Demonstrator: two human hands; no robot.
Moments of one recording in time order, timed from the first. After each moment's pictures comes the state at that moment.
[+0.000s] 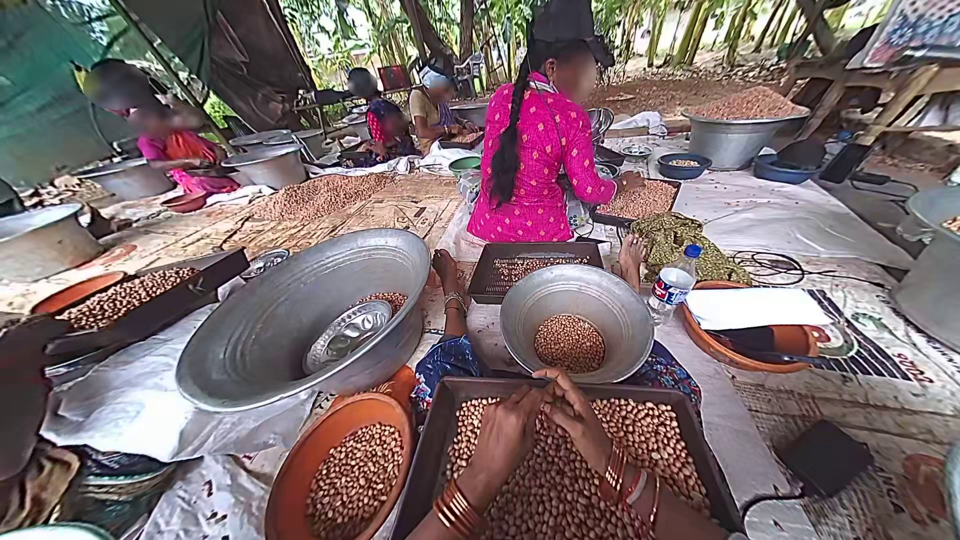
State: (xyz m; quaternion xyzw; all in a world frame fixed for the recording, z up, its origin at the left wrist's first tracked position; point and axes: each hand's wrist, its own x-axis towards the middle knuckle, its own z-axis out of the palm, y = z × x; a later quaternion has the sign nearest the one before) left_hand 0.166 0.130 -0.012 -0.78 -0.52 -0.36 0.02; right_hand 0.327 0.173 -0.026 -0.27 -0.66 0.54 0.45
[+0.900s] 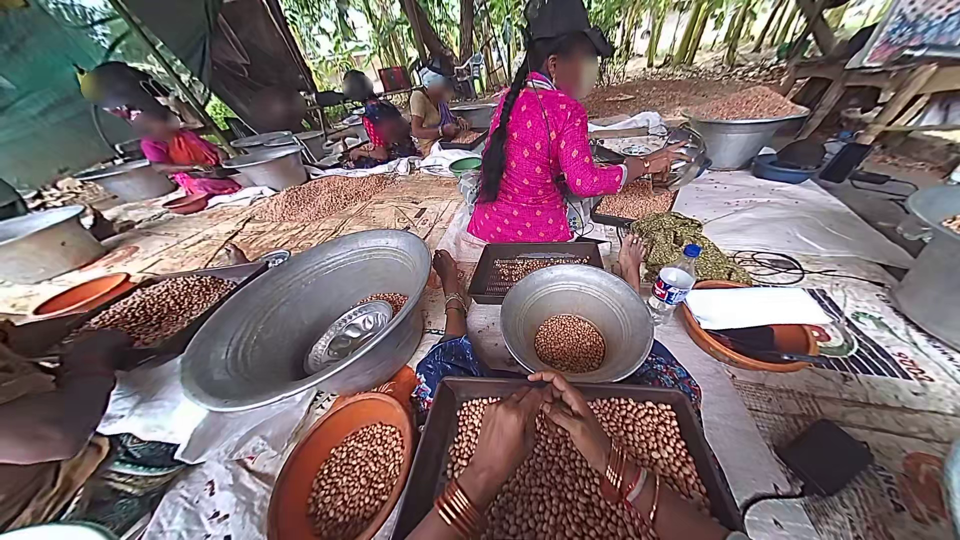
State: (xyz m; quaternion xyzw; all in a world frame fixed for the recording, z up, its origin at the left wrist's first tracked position) left_hand 0.167 0.129 -0.012 -0.78 -0.53 -0.34 0.02; right_hand 0.328 0.175 -0.029 -0.24 -0.65 0.59 0.42
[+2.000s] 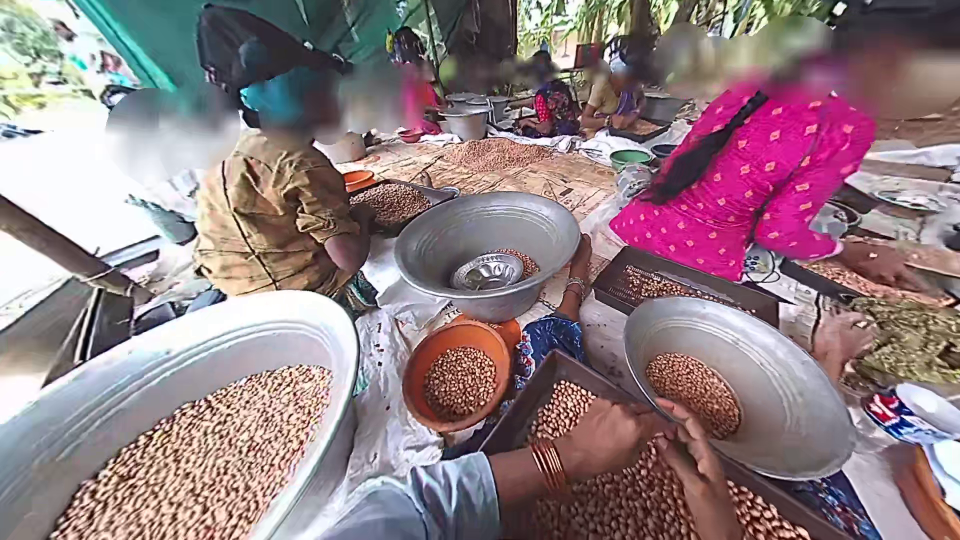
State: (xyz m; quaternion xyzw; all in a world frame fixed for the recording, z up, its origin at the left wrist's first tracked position) left_hand 0.164 0.125 0.000 -0.78 -0.53 -0.32 -0.09; right_hand 0.328 0.173 -0.031 -0.28 -0.68 0.51 0.44
